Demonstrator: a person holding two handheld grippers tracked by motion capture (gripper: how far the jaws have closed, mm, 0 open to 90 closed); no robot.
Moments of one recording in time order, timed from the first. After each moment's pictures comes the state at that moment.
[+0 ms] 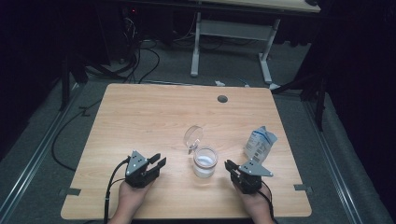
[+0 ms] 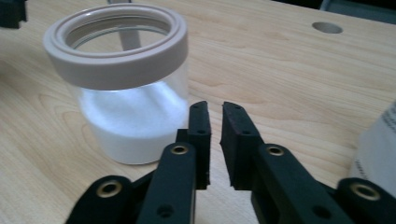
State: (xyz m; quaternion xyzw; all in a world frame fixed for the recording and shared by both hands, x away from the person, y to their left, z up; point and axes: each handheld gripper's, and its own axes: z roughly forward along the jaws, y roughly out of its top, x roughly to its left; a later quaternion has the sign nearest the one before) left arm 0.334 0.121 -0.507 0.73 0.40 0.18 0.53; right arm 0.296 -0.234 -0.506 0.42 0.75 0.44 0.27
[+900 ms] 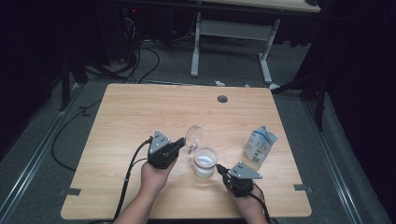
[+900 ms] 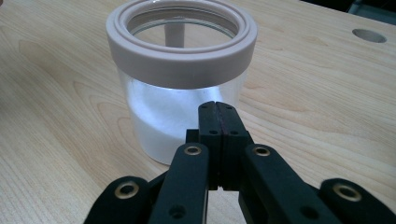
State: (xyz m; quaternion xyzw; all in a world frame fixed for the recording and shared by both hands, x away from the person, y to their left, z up) left arm 0.364 0.060 -0.462 0.72 0.38 0.17 0.56; right arm 0.292 -0.211 -0.509 0.38 0.77 0.43 0.26
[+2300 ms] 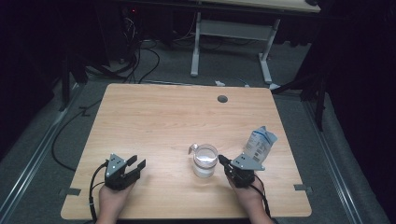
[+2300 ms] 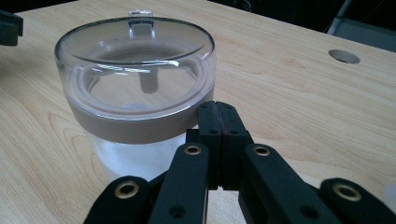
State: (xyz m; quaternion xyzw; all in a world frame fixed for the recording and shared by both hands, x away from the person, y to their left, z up) left arm 0.328 0.185 -0.525 0.72 0.45 0.21 0.49; right arm 0.312 -0.216 -0.495 0.39 0.76 0.45 0.28
